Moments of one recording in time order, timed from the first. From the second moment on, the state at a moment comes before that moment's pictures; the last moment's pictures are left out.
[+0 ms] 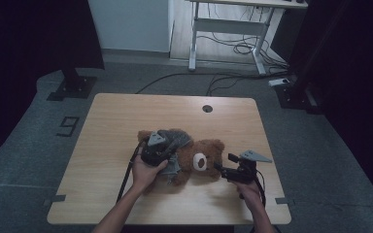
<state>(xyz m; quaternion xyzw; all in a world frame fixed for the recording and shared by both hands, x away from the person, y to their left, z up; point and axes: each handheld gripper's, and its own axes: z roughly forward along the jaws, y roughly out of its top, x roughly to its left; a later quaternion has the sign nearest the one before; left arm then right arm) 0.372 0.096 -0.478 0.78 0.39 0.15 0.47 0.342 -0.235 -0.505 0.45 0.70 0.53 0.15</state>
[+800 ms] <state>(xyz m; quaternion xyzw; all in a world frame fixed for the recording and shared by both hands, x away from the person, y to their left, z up) 0.339 0.107 -0.492 0.77 0.37 0.14 0.50 0.374 -0.197 -0.511 0.45 0.74 0.50 0.06</state>
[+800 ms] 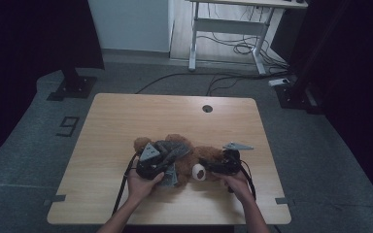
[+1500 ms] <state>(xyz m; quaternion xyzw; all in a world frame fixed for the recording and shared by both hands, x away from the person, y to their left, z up) 0.364 0.120 -0.470 0.75 0.39 0.17 0.50 0.381 -0.179 -0.494 0.42 0.71 0.54 0.14</state>
